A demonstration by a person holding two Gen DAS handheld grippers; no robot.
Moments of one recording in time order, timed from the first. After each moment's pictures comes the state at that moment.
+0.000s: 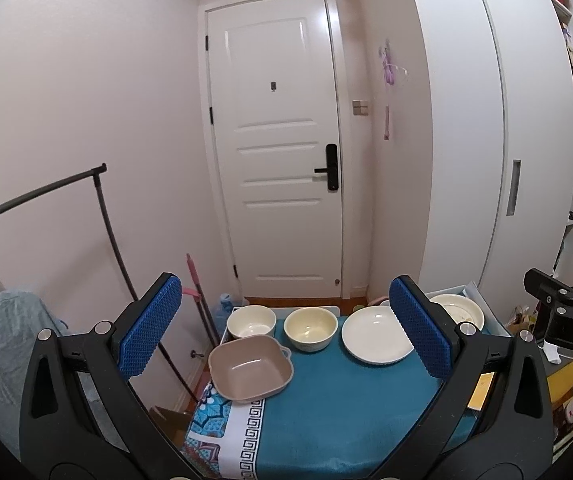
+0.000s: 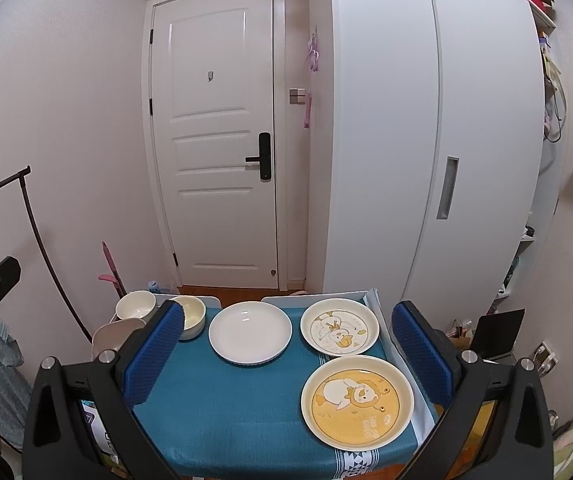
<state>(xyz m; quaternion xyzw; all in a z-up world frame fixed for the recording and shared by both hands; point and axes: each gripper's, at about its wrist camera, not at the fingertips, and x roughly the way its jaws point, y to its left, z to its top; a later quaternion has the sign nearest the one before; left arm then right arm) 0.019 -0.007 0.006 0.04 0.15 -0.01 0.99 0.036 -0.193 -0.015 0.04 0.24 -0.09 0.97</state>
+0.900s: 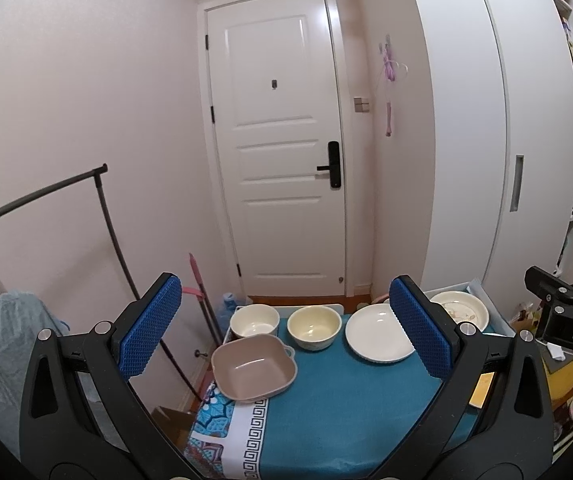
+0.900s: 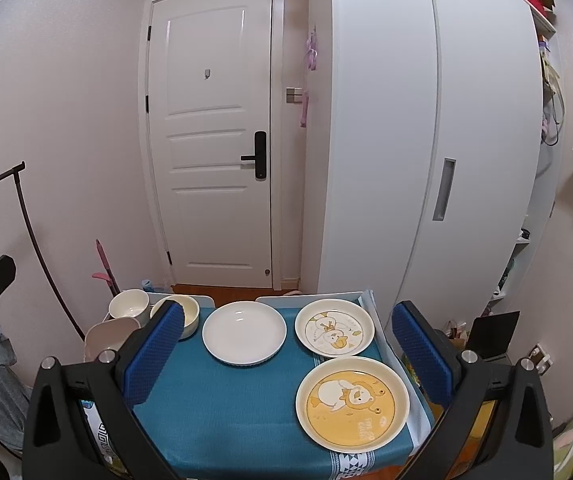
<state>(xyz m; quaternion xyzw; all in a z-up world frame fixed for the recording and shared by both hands) 0.025 -0.008 0.000 0.05 0.16 0.00 0.99 0.046 -0.190 -0.016 0.03 0.24 -0.10 0.96</state>
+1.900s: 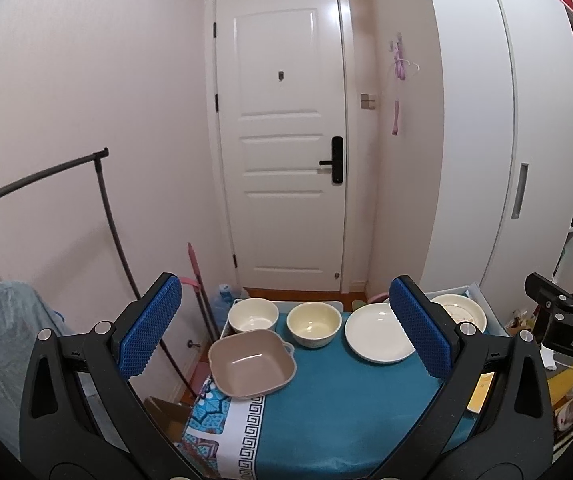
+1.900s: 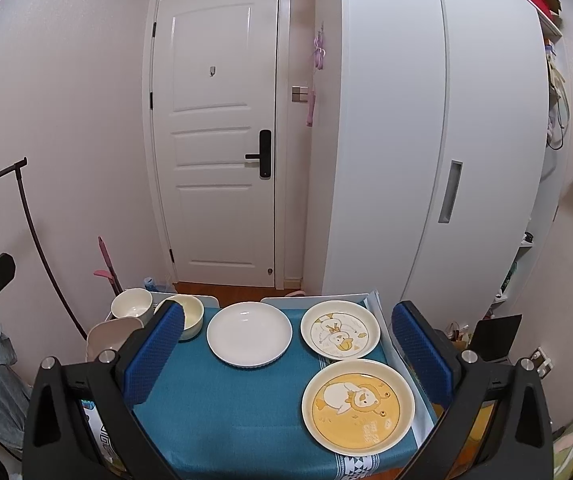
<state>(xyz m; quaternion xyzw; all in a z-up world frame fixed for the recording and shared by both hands) 0.039 0.012 0.001 0.02 0.17 -0.01 0.98 0.053 -0.183 -0.017 0.02 0.24 -0.09 0.97</state>
